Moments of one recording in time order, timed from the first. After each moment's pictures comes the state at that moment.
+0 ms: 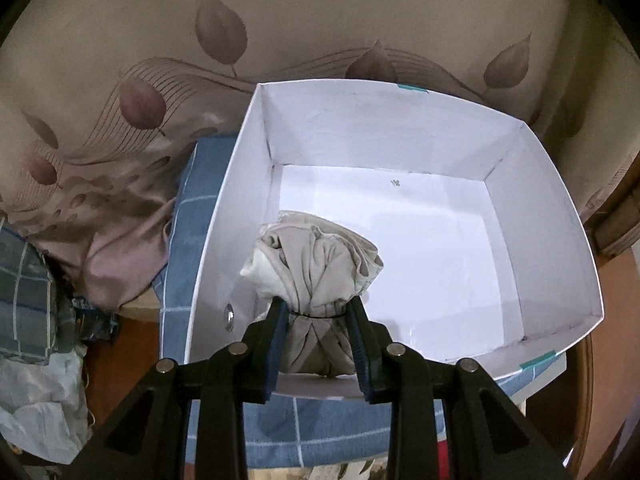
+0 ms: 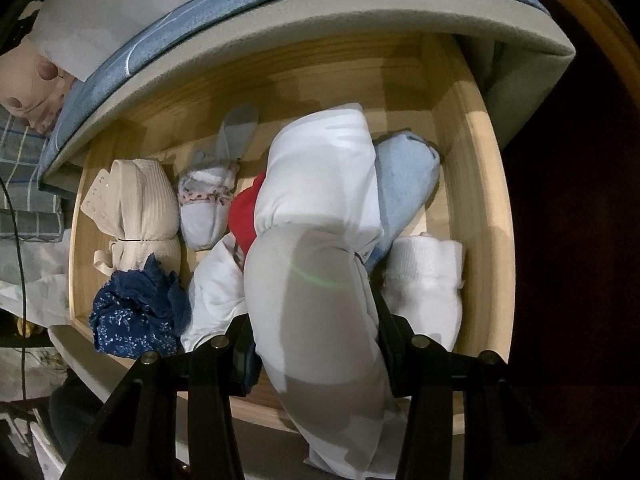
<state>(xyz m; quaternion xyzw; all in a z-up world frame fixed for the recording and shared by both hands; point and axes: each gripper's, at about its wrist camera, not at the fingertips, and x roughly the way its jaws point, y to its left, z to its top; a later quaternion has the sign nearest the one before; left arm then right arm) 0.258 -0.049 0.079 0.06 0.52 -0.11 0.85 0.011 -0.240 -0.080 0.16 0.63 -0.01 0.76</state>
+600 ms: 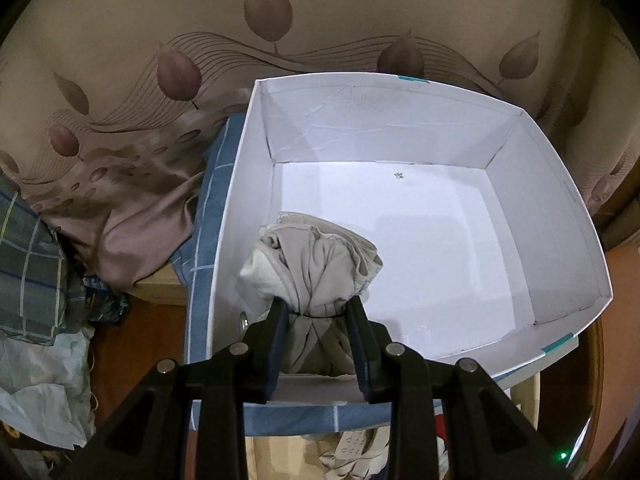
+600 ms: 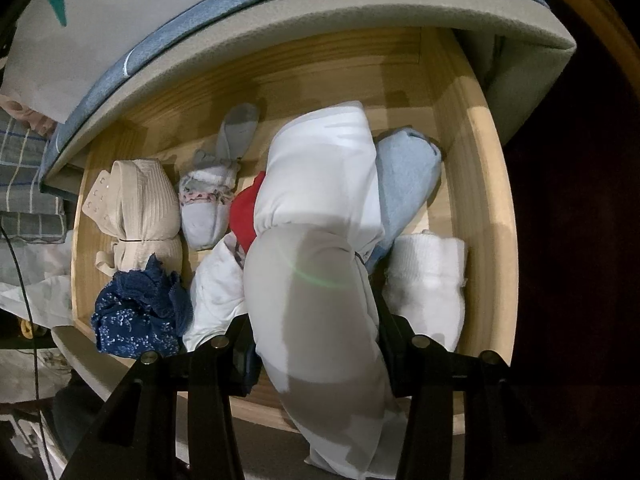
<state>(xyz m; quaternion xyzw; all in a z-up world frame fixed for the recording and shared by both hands) 0.231 -0.015 0.076 0.06 0.52 -0.09 0.85 0.012 -0.241 -0.080 0.17 0.63 -0.01 0.76</state>
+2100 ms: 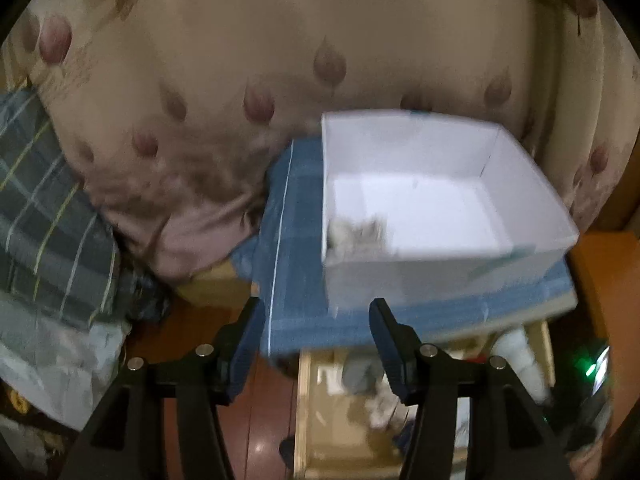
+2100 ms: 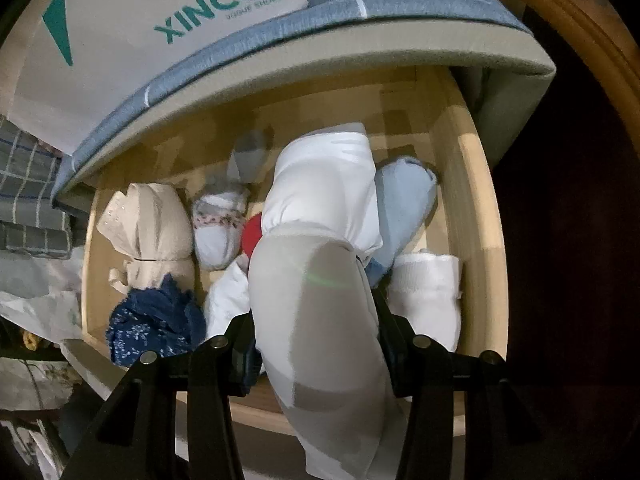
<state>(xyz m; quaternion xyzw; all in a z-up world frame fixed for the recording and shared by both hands) 0.110 0.043 0.123 0.07 0.46 -0.04 0.89 0.004 -0.239 -0.060 0.18 0.59 -0.01 0.79</state>
